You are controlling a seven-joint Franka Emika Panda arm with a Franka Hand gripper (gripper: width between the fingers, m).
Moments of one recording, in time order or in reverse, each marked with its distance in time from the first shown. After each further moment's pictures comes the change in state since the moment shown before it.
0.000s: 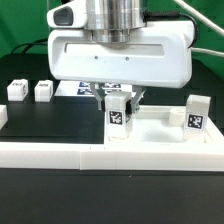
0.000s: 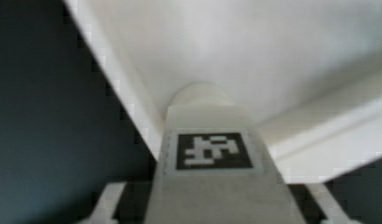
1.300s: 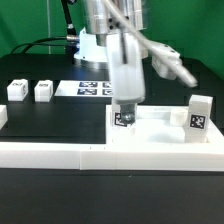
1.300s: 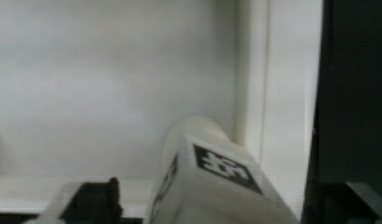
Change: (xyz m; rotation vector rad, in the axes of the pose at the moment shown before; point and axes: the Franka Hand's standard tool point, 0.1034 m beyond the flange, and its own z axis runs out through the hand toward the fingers) arm -0.012 -0.010 0.005 0.047 -0.028 0.638
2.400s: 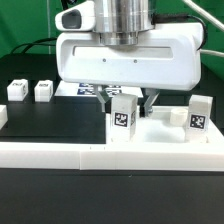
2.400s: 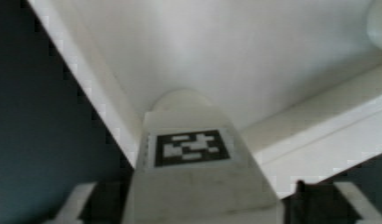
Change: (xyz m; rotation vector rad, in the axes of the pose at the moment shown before) arm 0.005 -0.003 -0.002 -0.031 0.031 -0.760
